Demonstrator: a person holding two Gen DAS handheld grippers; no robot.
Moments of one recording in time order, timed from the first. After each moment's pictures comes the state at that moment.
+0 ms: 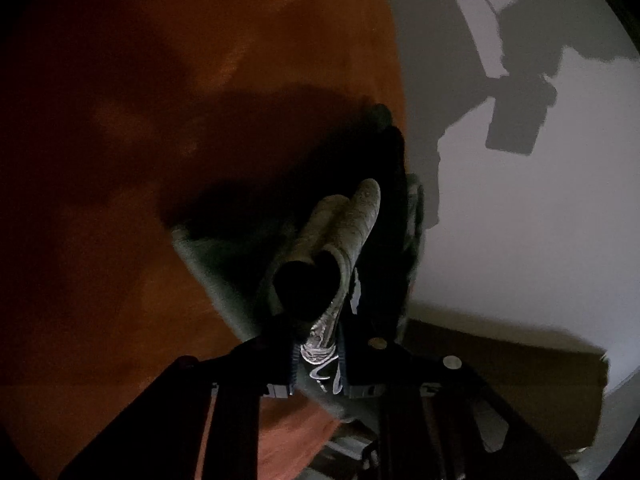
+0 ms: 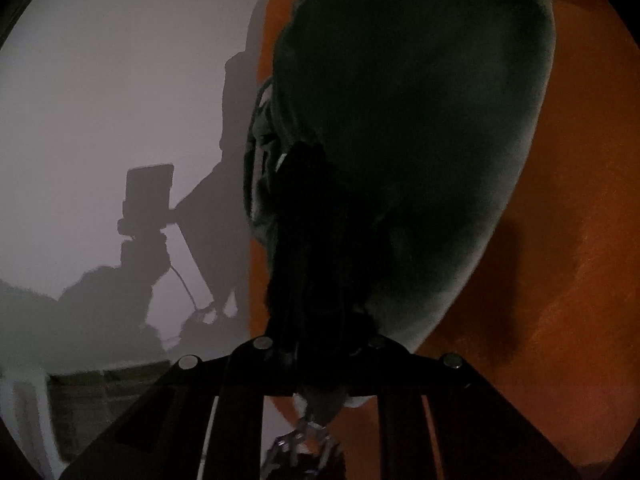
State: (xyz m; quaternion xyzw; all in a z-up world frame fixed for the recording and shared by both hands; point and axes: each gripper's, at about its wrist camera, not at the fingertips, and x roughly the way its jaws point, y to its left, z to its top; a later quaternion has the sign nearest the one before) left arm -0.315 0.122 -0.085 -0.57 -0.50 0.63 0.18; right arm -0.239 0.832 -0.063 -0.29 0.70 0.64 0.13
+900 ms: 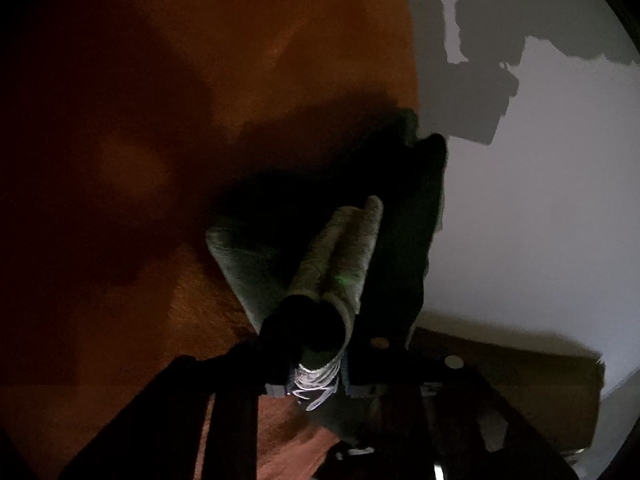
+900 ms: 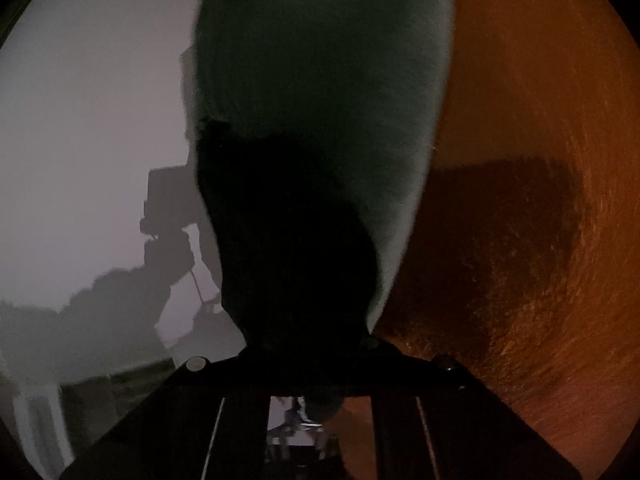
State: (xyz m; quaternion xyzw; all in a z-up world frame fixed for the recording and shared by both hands) left arm -0.322 0.134 -0.099 -0.56 -0.52 0.62 0.18; right arm -0.211 0.806 -0.142 -0.29 0.73 0.61 0.09
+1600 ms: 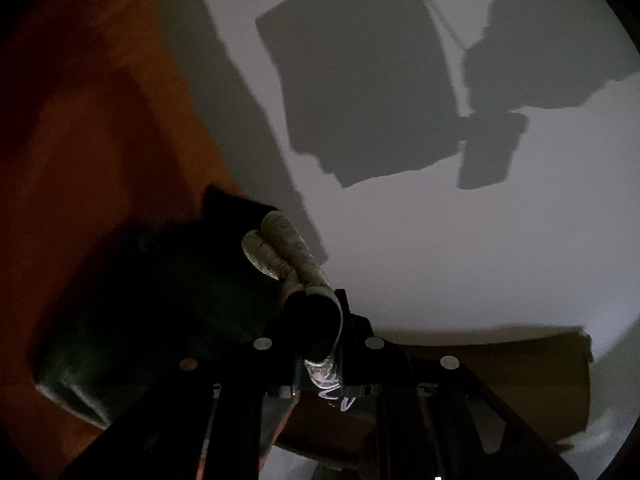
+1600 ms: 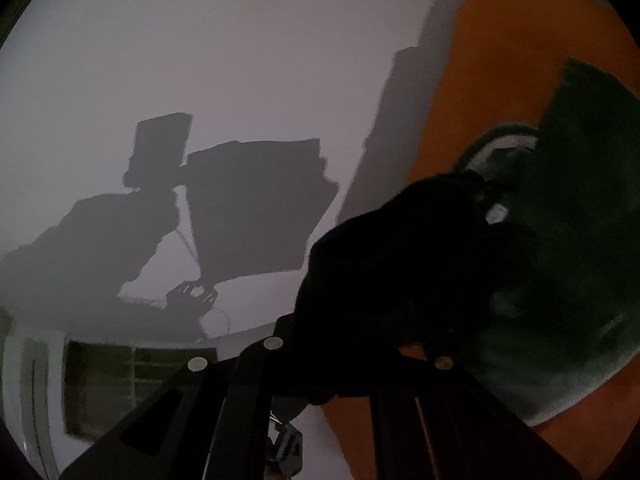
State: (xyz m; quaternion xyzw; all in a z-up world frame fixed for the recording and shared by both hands) left arm -0.532 0.216 0.149 -0.49 -0.48 0.67 0.28; right arm -0.430 0.862 0.090 -0.24 0.66 0.71 0.01
